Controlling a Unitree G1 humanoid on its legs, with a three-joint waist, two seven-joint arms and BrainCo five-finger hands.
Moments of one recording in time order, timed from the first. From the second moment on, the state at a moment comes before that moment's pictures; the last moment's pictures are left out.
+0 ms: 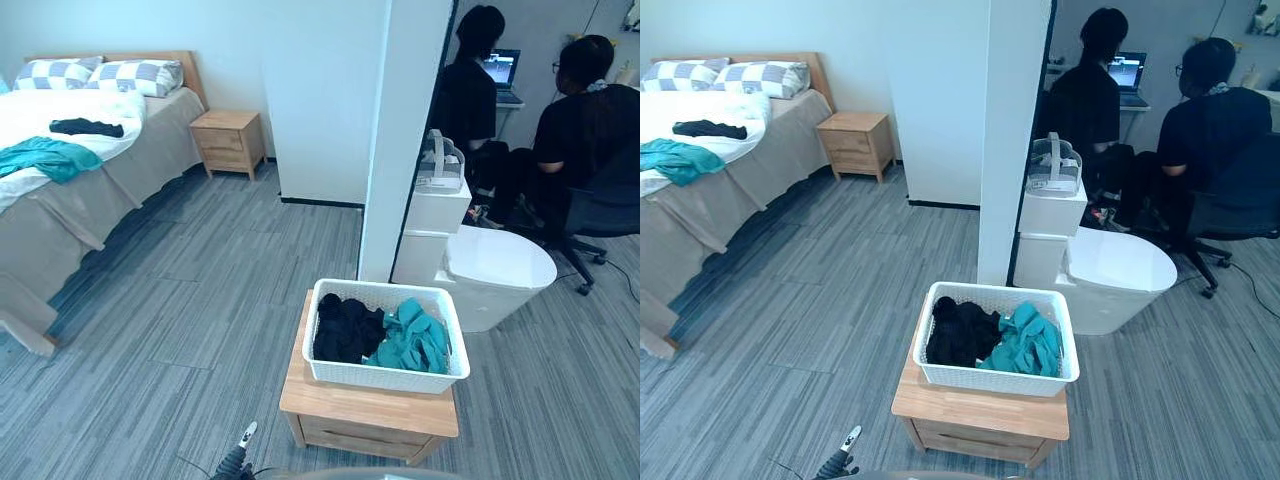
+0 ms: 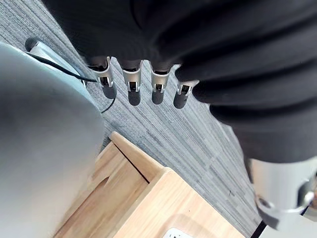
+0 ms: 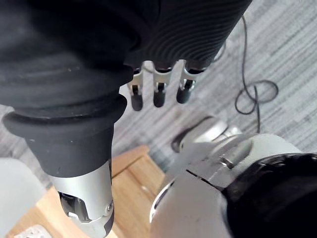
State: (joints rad) left arm 0.06 0.04 0.39 1.19 -0.19 -0.04 -0.11; right arm 0.09 -0.09 -0.73 1.28 0.12 0.05 0.06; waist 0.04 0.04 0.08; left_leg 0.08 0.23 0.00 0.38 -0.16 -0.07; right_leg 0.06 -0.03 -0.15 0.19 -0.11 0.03
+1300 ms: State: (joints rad) left arm -0.60 0.08 -0.21 0.48 0.13 0.07 0.21; right arm -0.56 -0.33 -0.38 0.66 0.03 0.10 -0.16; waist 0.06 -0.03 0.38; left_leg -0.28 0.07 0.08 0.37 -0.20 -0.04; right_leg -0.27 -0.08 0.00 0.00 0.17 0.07
